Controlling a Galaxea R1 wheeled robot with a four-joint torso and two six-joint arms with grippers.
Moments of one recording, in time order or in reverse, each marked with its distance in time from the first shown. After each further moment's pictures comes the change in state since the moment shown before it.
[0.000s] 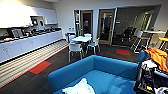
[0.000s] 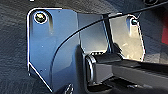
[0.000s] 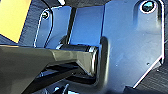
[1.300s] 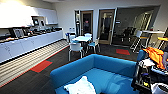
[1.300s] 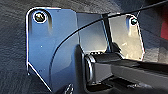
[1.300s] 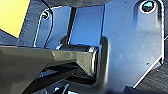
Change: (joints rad) left arm 0.001 0.003 0.000 0.000 0.002 0.001; right arm 0.001 0.000 -0.001 0.000 -0.002 0.000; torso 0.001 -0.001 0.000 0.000
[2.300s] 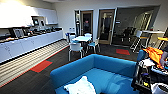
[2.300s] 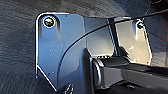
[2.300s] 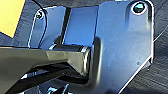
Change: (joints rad) left arm 0.001 0.008 -0.081 -0.001 -0.063 0.001; right arm 0.000 -0.023 -0.017 0.000 0.000 0.004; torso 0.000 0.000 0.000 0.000
